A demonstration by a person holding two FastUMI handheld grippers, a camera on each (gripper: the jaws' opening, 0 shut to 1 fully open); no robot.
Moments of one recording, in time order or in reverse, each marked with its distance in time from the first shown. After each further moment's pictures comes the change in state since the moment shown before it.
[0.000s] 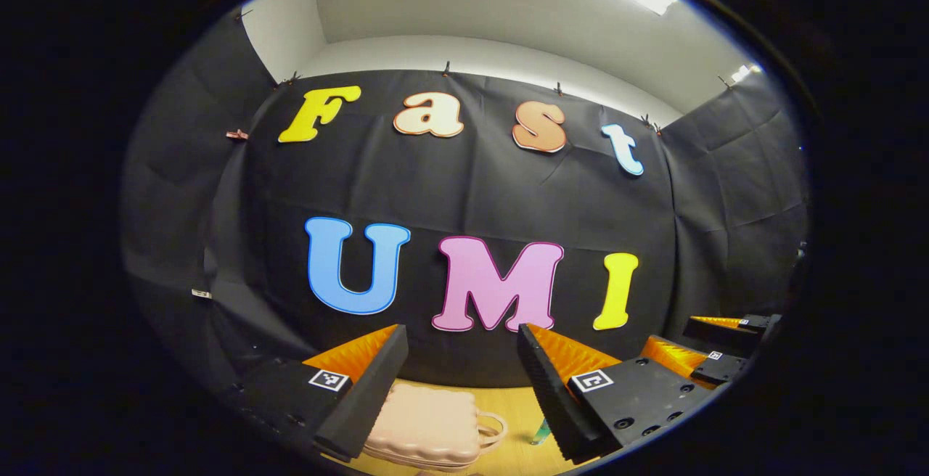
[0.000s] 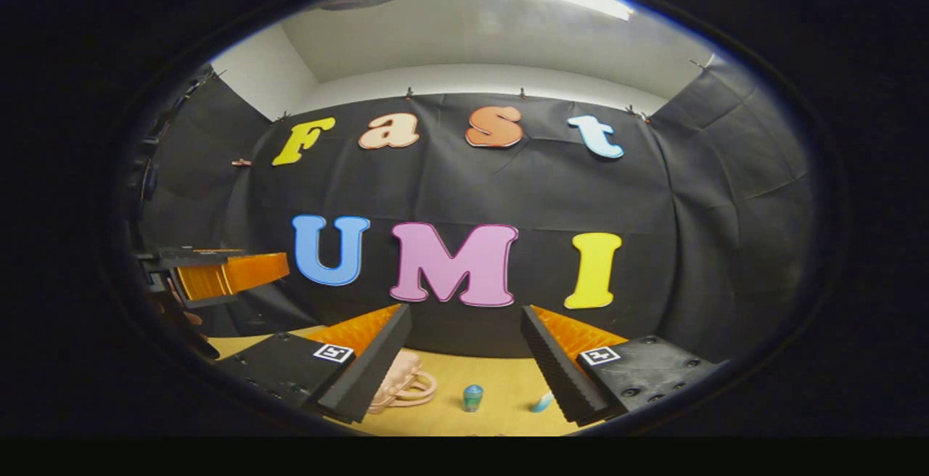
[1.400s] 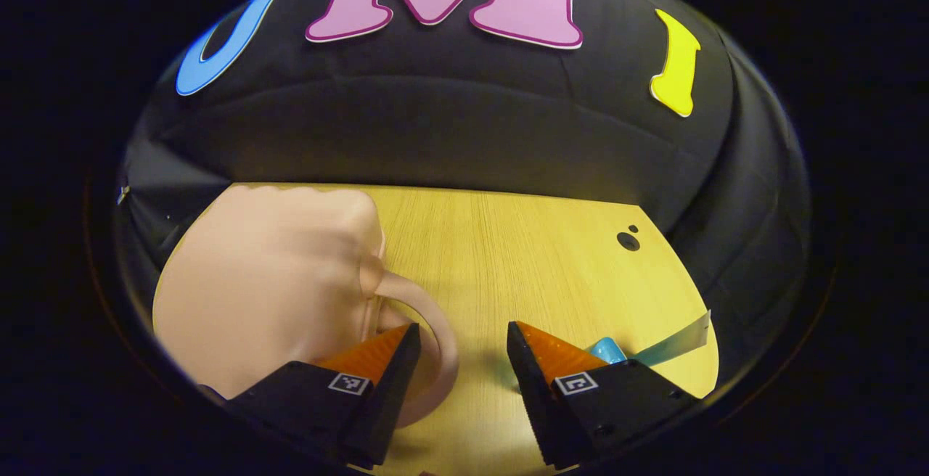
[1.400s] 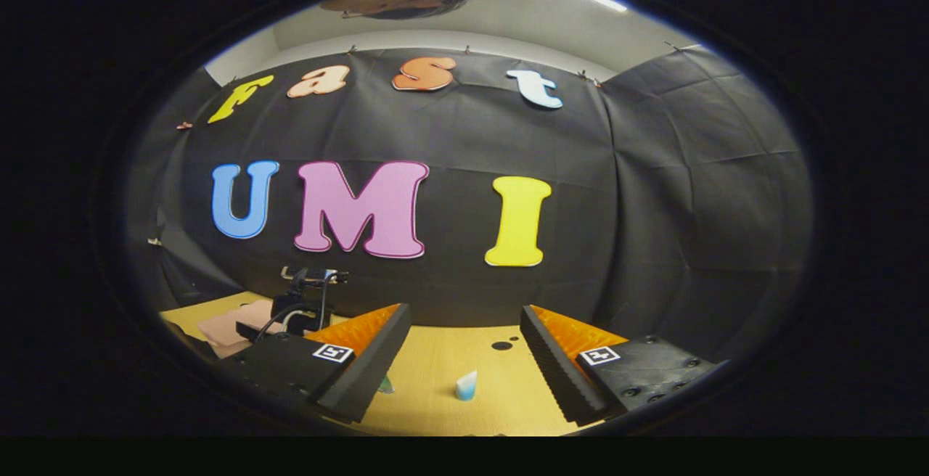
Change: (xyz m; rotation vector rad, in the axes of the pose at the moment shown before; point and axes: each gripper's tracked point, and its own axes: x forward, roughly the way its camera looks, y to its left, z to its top) left arm 0.174 -0.083 -0.428 -0.020 0.950 0.000; right arm 0.032 -0.127 -0.124 -0.027 0.213 -0.208
